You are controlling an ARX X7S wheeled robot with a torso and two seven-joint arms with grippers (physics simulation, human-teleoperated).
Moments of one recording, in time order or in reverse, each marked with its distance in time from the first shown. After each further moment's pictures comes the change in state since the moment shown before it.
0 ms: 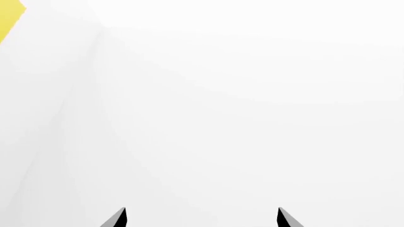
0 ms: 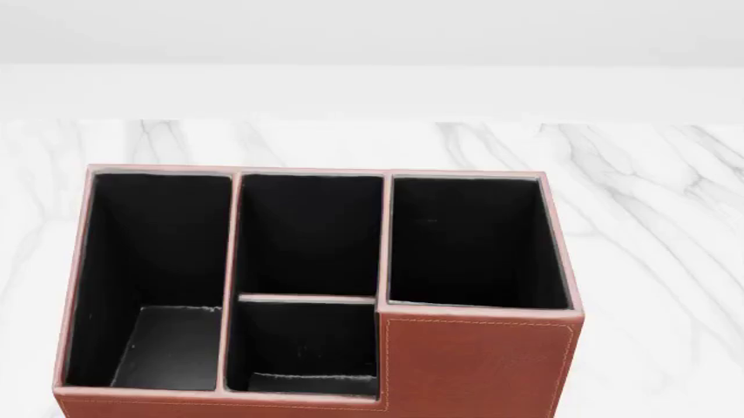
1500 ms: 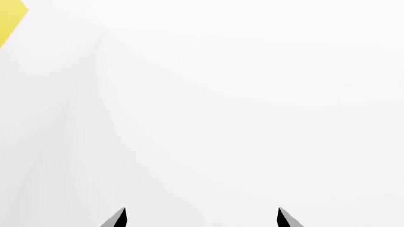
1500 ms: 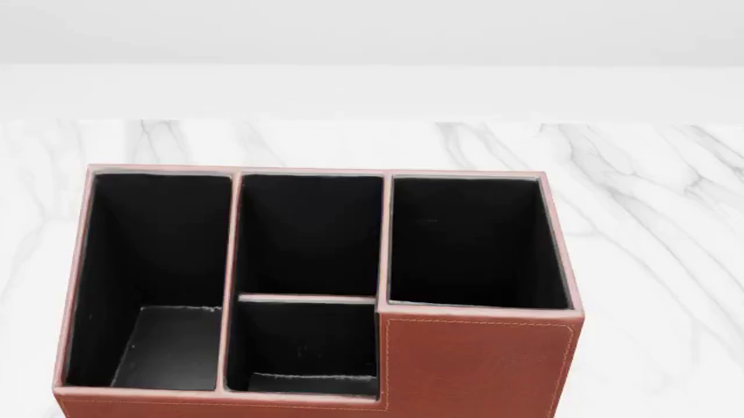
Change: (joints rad) left arm 0.000 0.000 -0.012 0.000 -0.008 0.000 -0.001; right arm -0.161 -0.066 -0.019 0.364 0.184 -0.155 -0.265
